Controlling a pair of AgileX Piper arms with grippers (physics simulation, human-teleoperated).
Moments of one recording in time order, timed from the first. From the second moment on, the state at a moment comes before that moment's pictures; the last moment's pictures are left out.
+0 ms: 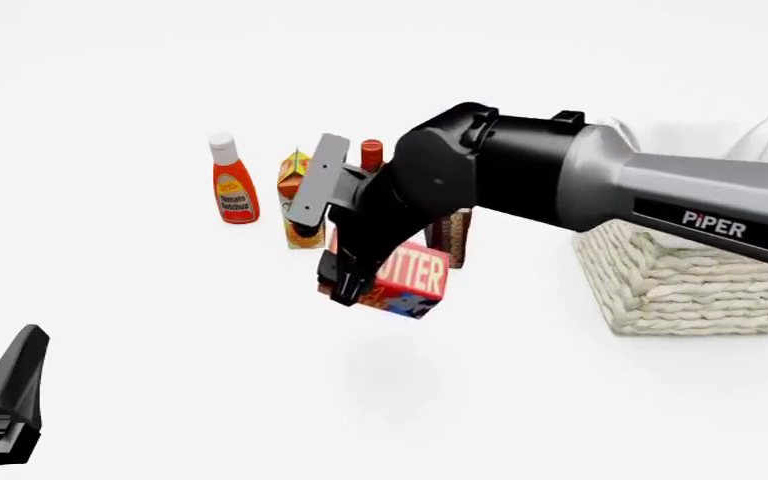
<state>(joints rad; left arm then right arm) 0.00 0.01 0.00 0.00 0.00 0.81 1.80 -1.47 0.68 -0.58</state>
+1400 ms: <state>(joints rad) 0.00 0.01 0.00 0.00 0.00 0.79 1.73 -1.65 0.46 -0.44</state>
